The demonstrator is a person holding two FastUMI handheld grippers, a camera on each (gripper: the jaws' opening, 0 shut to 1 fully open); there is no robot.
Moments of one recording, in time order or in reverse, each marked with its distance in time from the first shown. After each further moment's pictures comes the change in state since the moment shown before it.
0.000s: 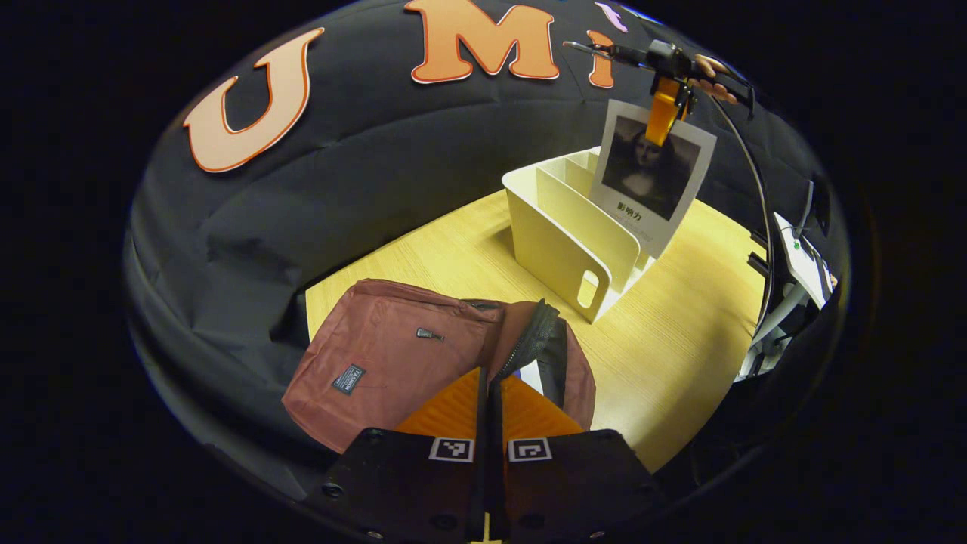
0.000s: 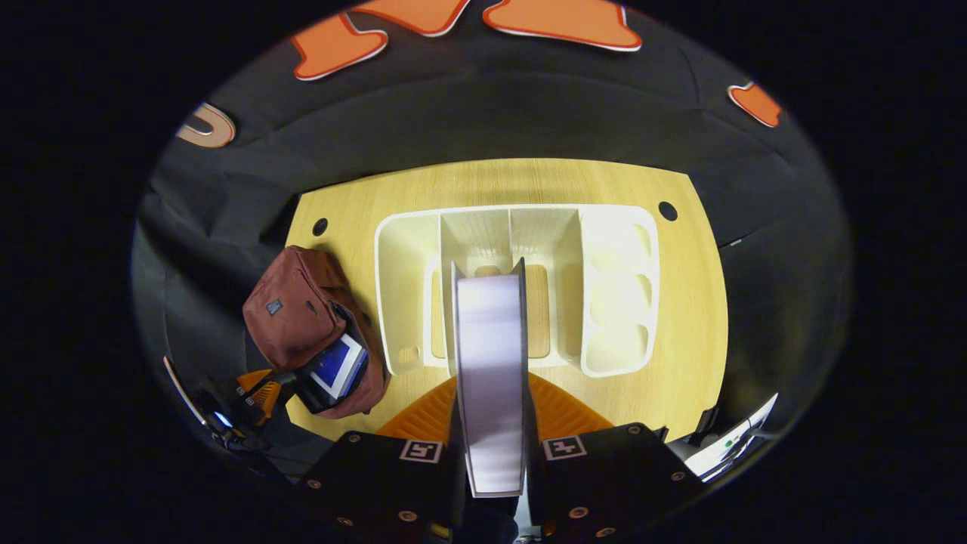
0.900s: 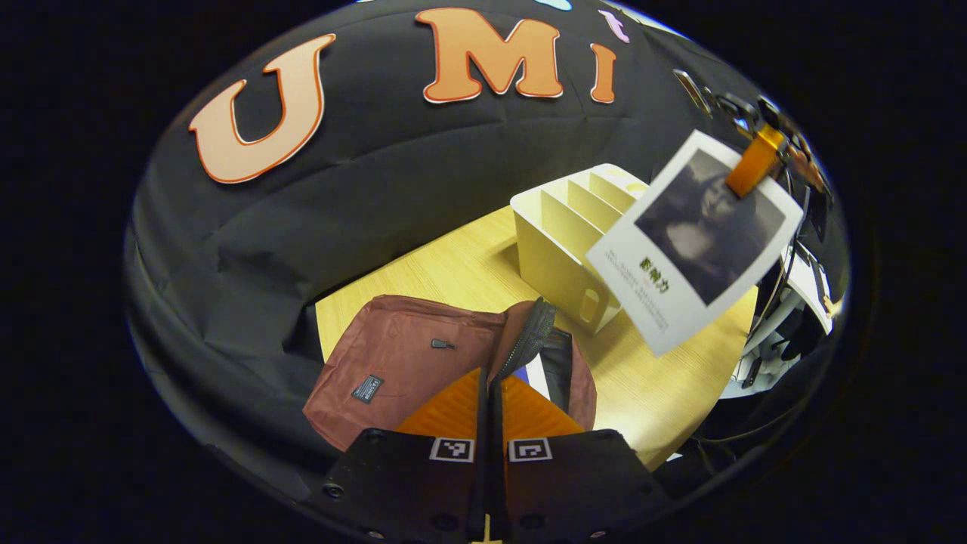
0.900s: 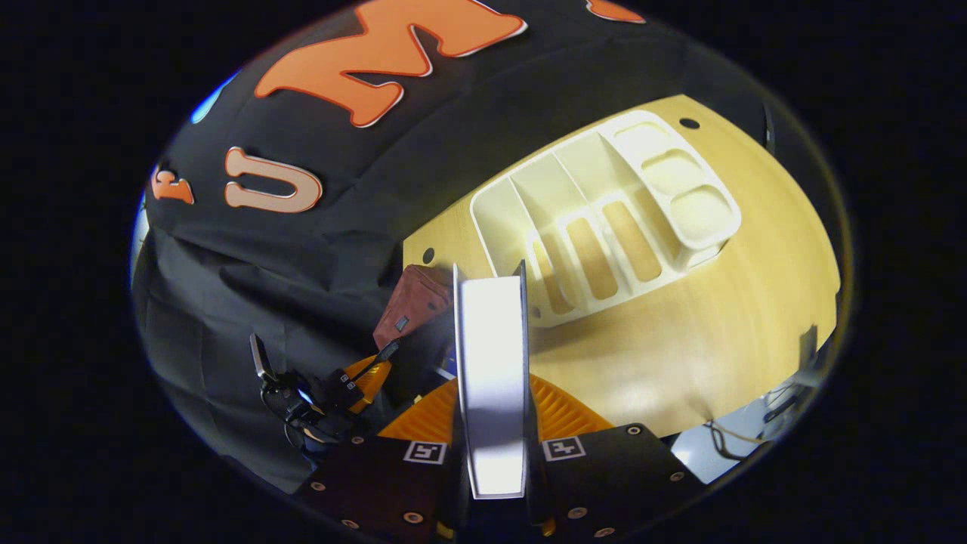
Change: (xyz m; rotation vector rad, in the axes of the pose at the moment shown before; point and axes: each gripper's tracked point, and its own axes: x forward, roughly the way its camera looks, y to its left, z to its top) left arm -0.027 0.024 0.020 -0.019 -0.056 -0.001; right arm -0.011 0.100 -0.116 0.378 -0.126 0.521
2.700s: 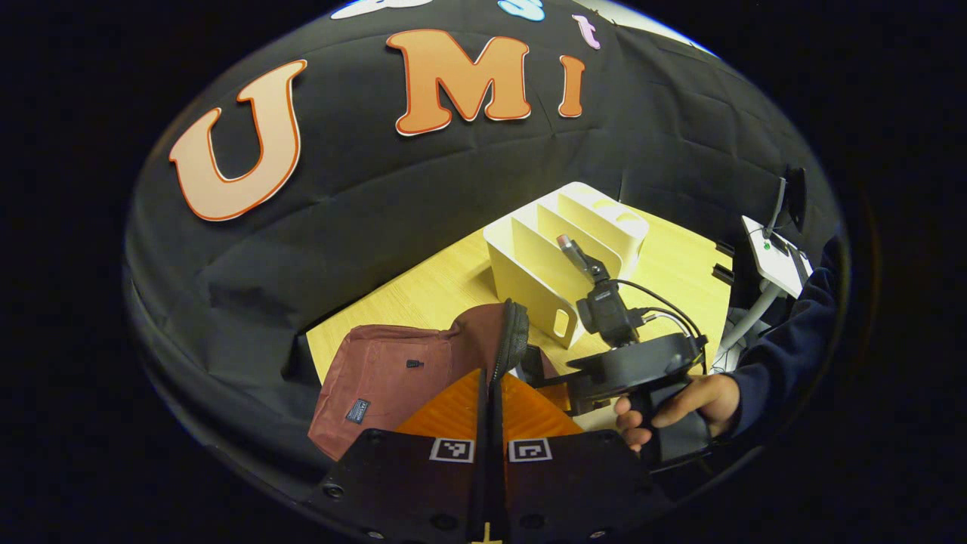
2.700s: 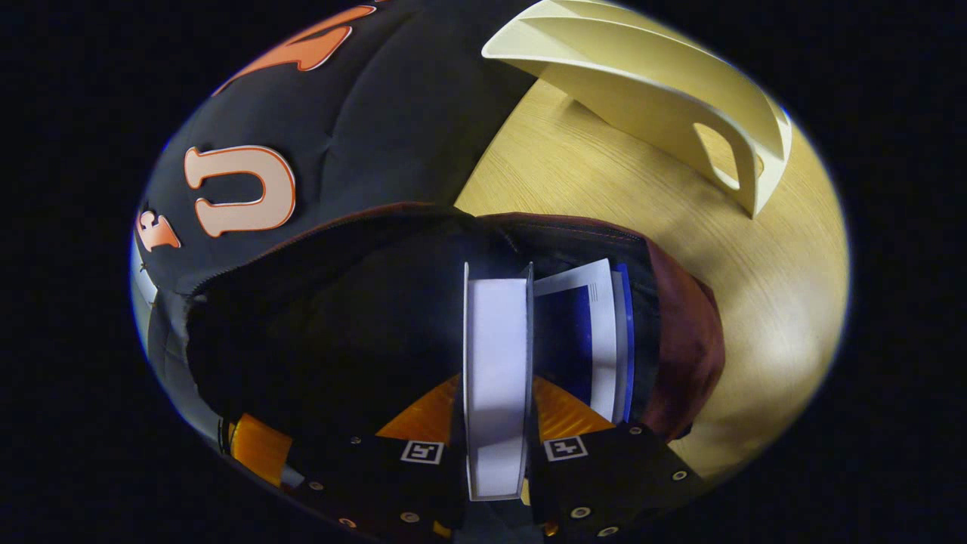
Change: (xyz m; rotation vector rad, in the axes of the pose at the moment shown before) left arm -0.031 -0.018 0.034 0.090 -0.060 -0.075; right arm 0.287 0.107 -0.083 0.235 -0.111 0.220
